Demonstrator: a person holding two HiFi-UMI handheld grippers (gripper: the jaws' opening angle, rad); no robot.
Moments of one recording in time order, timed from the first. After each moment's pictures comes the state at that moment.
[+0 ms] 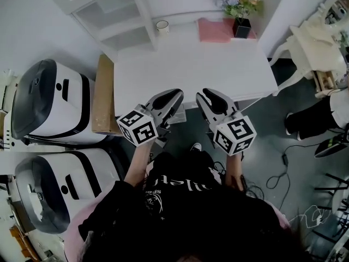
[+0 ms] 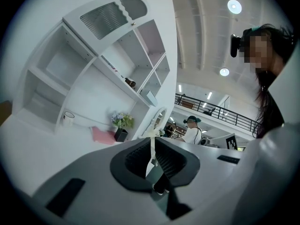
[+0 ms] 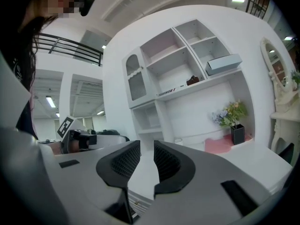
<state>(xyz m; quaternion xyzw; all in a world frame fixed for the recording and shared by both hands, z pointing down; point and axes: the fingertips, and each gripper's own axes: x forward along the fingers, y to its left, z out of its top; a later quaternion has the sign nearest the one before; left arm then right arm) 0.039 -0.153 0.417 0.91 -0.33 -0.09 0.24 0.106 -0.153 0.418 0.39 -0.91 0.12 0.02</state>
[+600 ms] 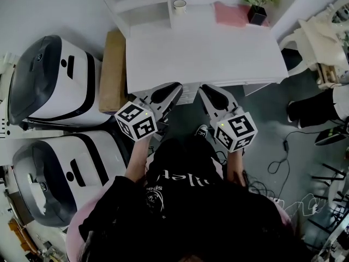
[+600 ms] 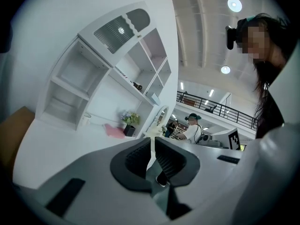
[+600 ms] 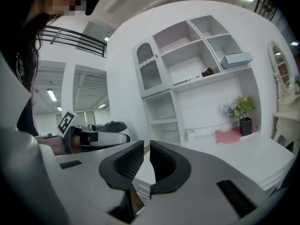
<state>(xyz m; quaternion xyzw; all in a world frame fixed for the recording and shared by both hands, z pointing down) -0.073 -0.085 0.442 0.91 -0.34 -0.07 0.24 -0.004 -0.084 0.441 0.38 -0.92 0.13 0.06</state>
